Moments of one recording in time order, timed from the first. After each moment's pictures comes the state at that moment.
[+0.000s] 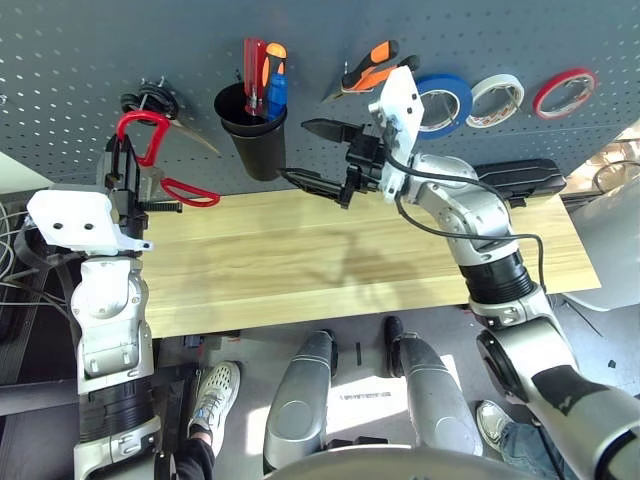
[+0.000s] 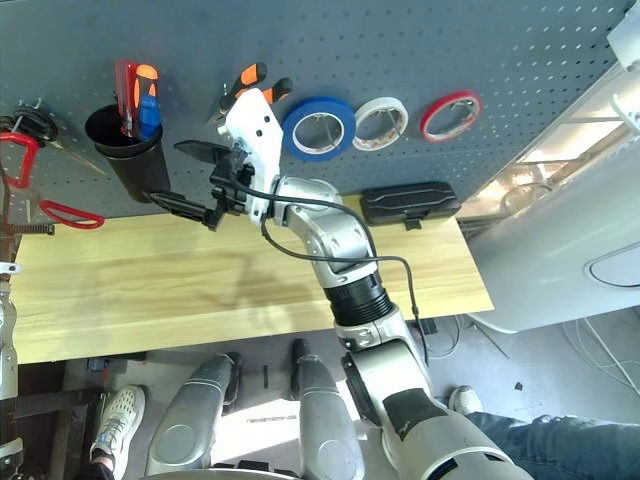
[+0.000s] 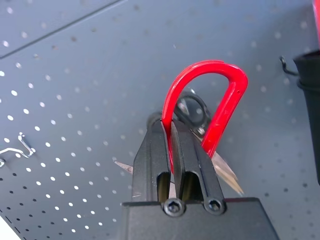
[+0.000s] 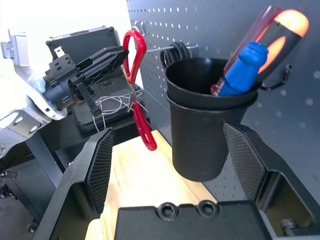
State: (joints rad) left arm -0.16 0.42 0.43 -0.13 -0.09 -0.21 -0.05; right arm -0.82 -0.09 0.20 0.06 0.30 0.39 0.83
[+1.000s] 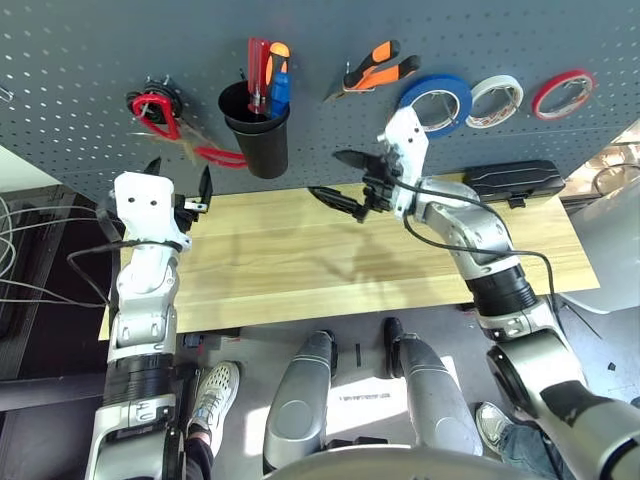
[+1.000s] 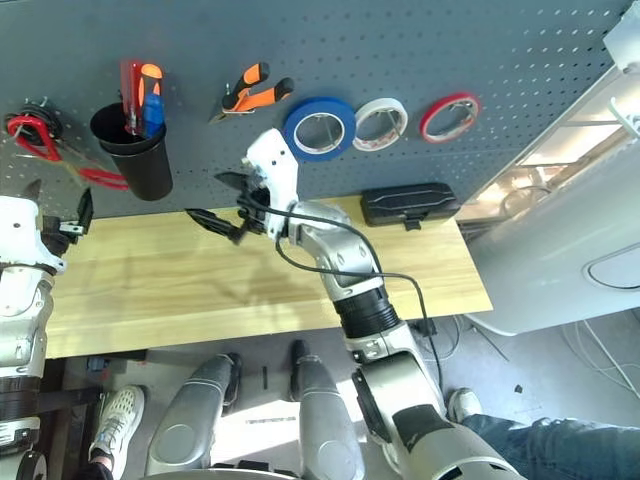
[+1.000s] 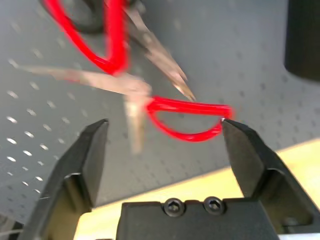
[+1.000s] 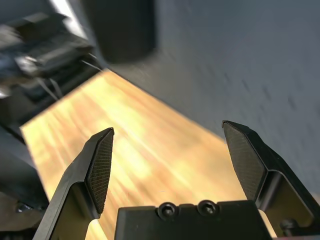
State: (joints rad) left arm -0.19 0.42 0.26 0.14 -0.03 -0.10 -0.14; right arm -0.62 -0.17 0.18 0.22 0.22 0.37 0.69
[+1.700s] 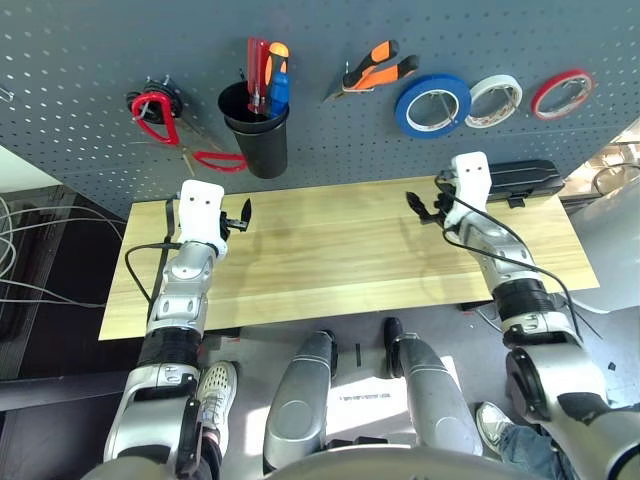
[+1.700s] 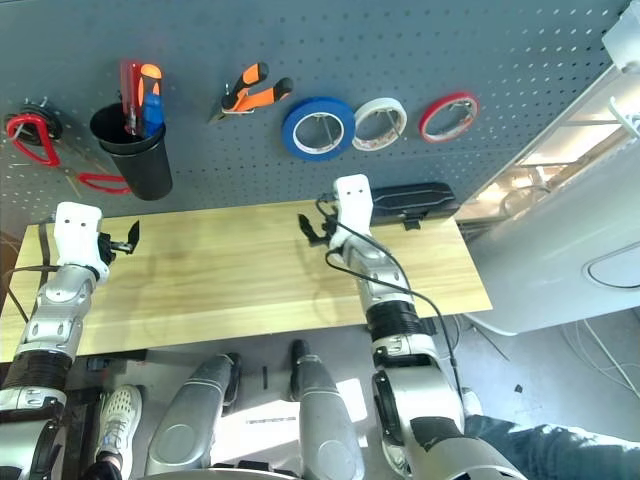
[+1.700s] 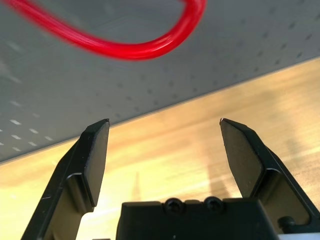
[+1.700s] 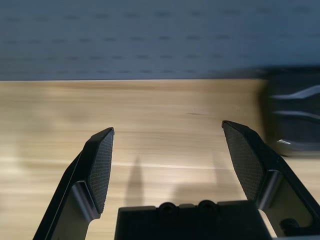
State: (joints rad) left arm -0.43 0.38 0.15 0.59 0.02 0.00 -0.13; right arm -0.70 -0.28 -0.08 0.76 0.12 0.19 0.28
